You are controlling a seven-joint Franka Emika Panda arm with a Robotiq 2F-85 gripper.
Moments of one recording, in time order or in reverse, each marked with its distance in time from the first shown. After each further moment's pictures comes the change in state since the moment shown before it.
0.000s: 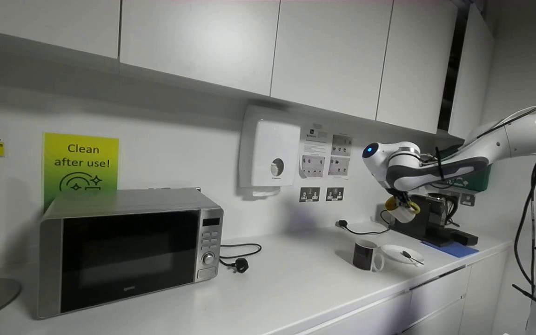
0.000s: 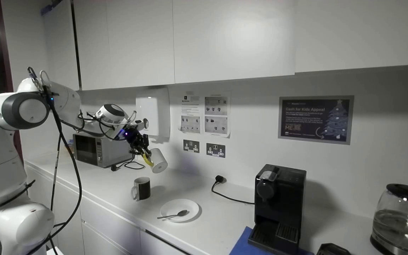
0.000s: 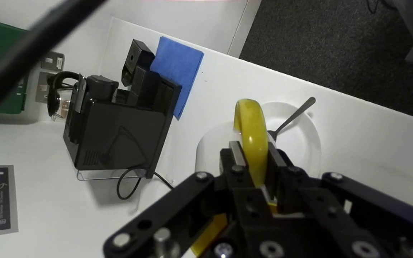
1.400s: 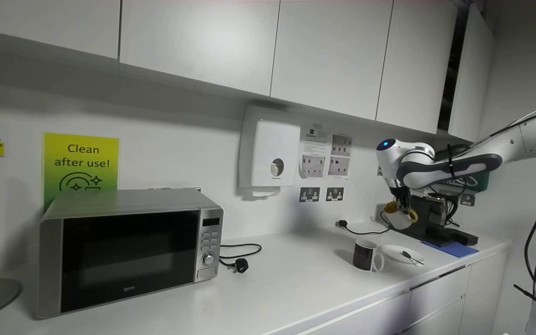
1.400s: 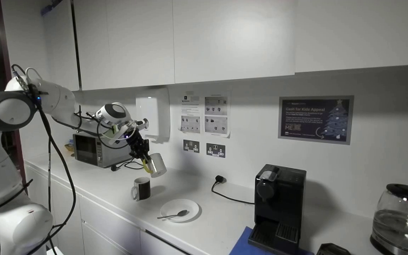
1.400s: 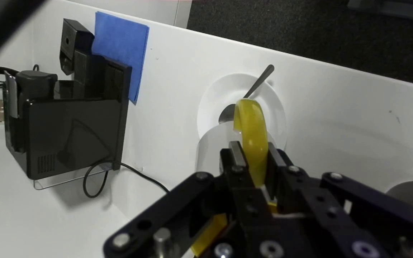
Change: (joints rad) arm -0.052 -0.105 -0.044 -0.105 0.157 0.216 0.042
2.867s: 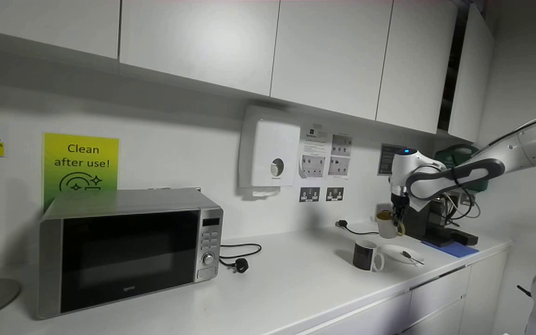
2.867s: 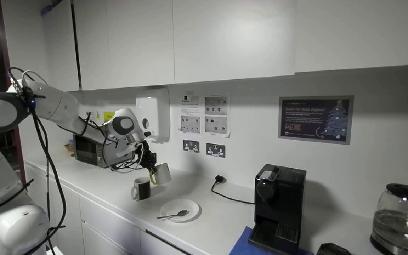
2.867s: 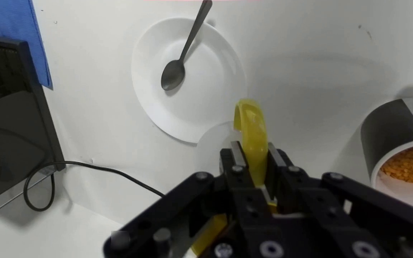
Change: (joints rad) arm -0.117 -0.040 -0.069 -0.182 0.194 0.459 0.047
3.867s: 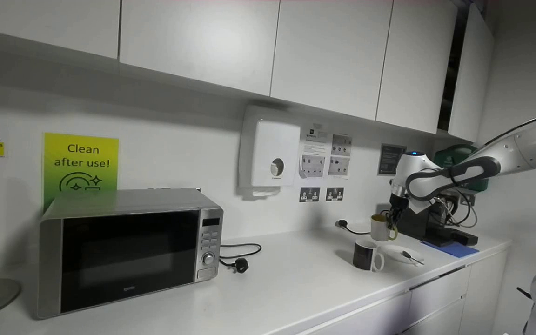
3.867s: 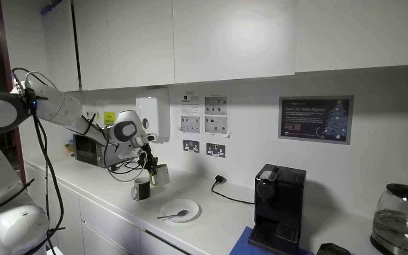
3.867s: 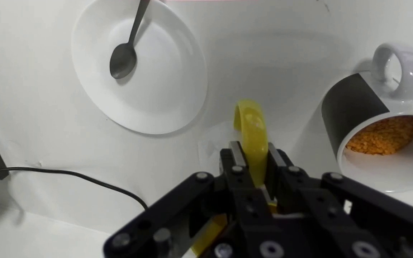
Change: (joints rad) arm -0.010 0.012 -0.038 -0.040 0.197 0.147 -0.122
